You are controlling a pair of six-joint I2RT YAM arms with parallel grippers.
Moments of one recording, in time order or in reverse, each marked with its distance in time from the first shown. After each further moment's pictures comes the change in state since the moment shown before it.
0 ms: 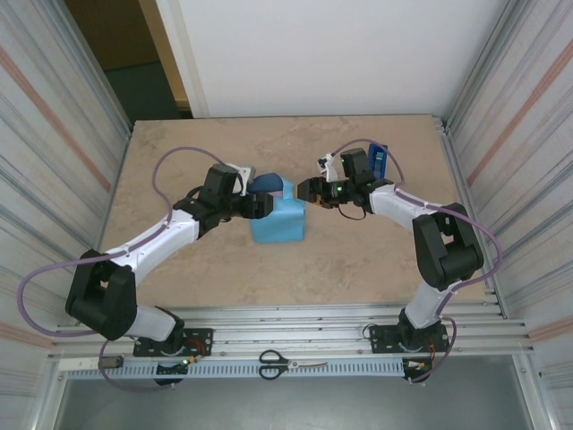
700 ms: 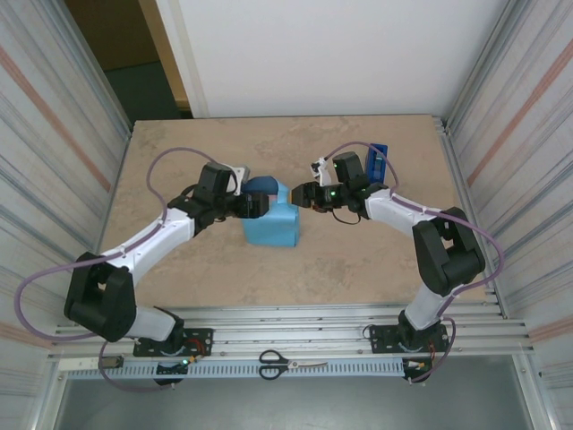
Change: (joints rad) left arm 0.042 -0.027 0.010 -0.074 0.038 -0.013; right arm 0.064 -0.035 -0.029 0.023 0.045 0.038
